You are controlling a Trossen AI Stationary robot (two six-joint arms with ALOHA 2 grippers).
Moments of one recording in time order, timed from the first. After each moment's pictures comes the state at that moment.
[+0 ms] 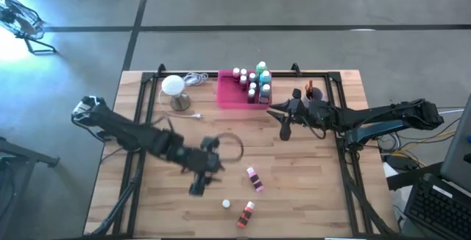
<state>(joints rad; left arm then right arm) -0.40 1.41 1.26 -0.54 -0.07 -0.16 -0.04 1.04 0.55 0.30 0.31 0.10</state>
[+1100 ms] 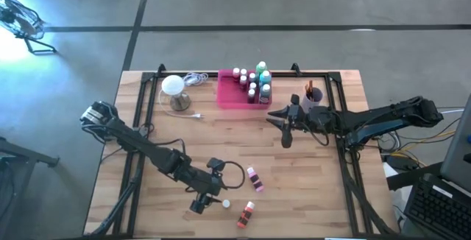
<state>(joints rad) -0.51 1.55 1.05 -0.19 -0.04 -0.11 0.04 1.04 0.55 0.29 0.31 0.13</state>
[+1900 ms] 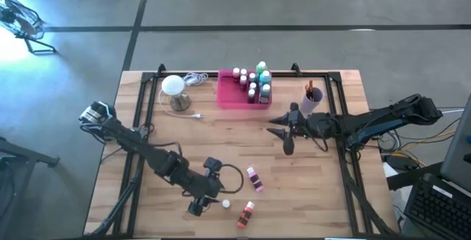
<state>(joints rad) -0.54 1.54 1.14 -0.34 -0.12 -0.13 0.11 1.04 0.52 0.26 0.31 0.28</state>
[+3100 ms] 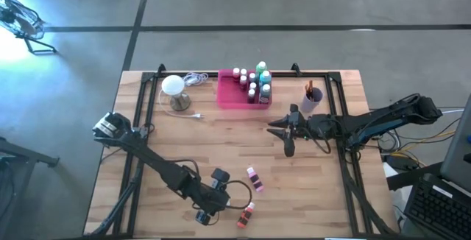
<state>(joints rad) -0.59 1.75 1.19 -0.26 -0.16 -0.10 0.13 1.04 0.51 0.29 0.31 0.29</state>
